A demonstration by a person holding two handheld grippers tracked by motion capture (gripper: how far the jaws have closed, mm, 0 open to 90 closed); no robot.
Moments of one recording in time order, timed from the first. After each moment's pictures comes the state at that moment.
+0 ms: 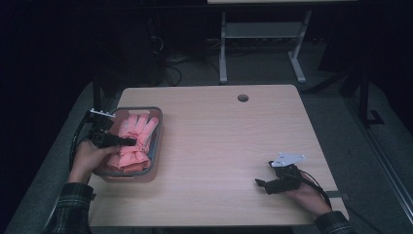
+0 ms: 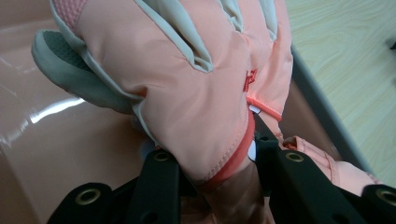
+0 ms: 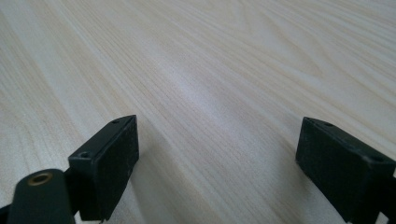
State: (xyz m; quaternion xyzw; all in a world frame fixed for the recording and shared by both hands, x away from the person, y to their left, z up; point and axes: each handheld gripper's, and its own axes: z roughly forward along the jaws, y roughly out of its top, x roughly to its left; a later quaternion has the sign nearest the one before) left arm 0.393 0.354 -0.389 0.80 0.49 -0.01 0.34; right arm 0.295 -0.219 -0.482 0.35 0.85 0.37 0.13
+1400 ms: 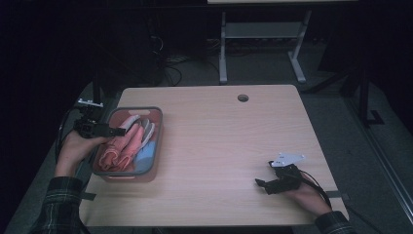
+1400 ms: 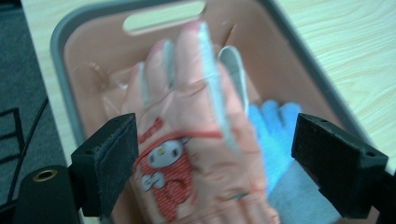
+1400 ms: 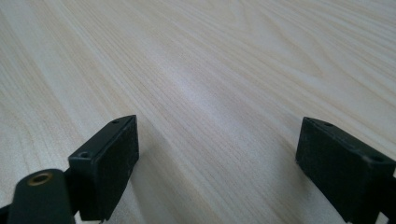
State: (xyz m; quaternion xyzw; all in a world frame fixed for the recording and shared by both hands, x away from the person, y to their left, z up) left arm 0.394 0.368 -0.343 0.79 0.52 0.10 0.31; right arm 0.295 -0.219 -0.482 0.35 0.85 0.37 0.13
